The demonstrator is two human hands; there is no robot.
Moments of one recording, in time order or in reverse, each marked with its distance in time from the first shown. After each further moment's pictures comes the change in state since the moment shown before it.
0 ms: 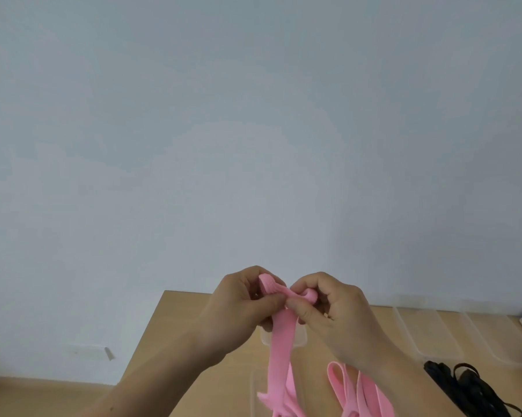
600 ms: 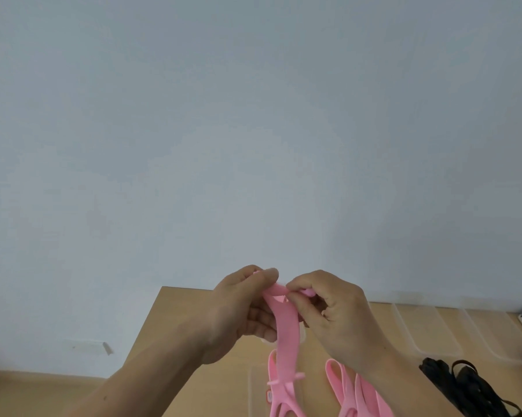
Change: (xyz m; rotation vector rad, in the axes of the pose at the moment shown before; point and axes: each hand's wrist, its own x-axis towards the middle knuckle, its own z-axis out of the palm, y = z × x) left_hand 0.007 0.006 -0.003 -0.278 -0.118 -0.285; right_hand 0.006 0.007 0.005 -0.152 0.100 -0.265
